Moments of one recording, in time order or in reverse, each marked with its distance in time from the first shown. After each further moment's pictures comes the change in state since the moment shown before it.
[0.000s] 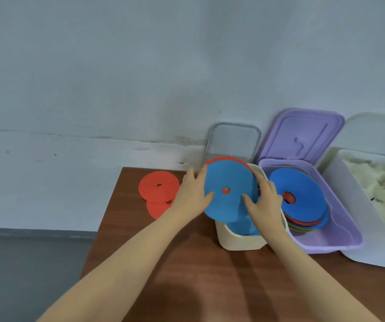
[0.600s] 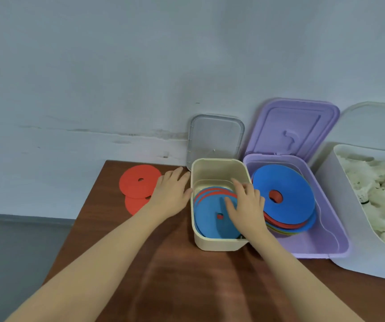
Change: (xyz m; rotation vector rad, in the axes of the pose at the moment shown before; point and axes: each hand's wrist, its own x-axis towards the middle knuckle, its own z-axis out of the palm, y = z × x) left_hand 0.031 0.026 0.041 0.429 -0.090 -0.047; right_hand 0.027 0.076 -0.010 -0.275 -0.224 -0.058
